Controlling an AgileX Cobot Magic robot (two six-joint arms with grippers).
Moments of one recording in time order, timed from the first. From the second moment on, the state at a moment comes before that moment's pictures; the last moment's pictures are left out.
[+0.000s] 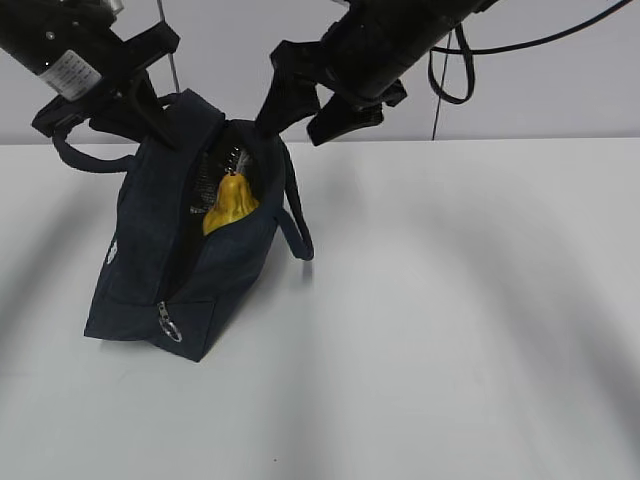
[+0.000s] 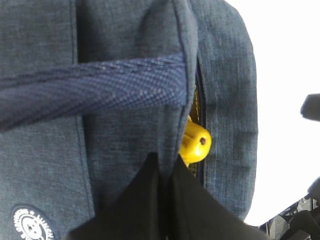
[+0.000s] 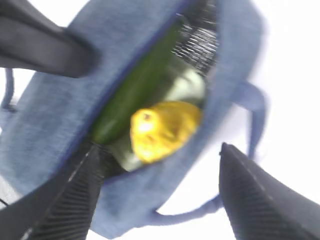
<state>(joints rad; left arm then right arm) -0.13 1.91 -1.72 -0.56 1.21 0.06 0.38 2.06 -1.90 0.62 1.06 -0.41</state>
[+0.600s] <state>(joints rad) -0.13 1.91 -1.72 -0.56 1.21 0.07 0.36 2.19 -1.90 0.72 1.05 -0.32</state>
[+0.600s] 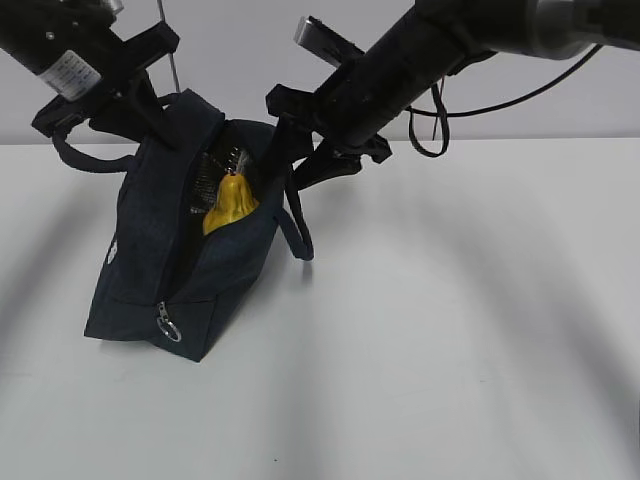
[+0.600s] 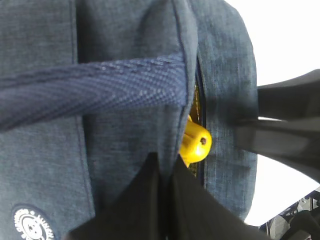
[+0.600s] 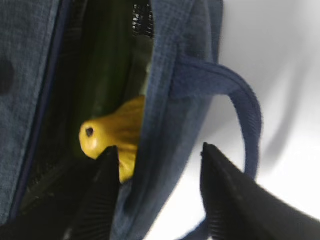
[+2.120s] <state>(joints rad) -0.26 1.93 -1.72 -0.77 1.12 0.14 0.29 2.07 -1.97 0.45 1.25 -0.22</state>
